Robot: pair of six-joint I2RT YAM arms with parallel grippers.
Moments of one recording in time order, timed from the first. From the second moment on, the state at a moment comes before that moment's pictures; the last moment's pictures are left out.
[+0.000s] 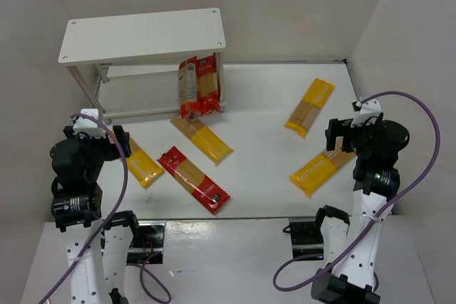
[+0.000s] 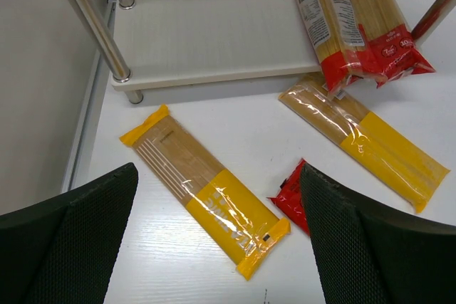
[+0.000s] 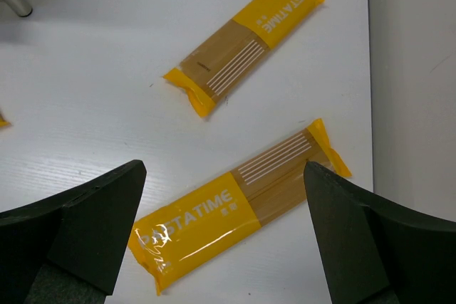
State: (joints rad) left arm 0.24 0.49 0.88 -0.63 0.19 0.05; right arm -0.43 0.66 0.91 -0.65 -0.45 -0.29
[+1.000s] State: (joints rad) left arm 0.26 0.48 0.88 -0.63 0.19 0.05; right arm 0.33 1.18 0.98 -0.67 -0.31 -0.27
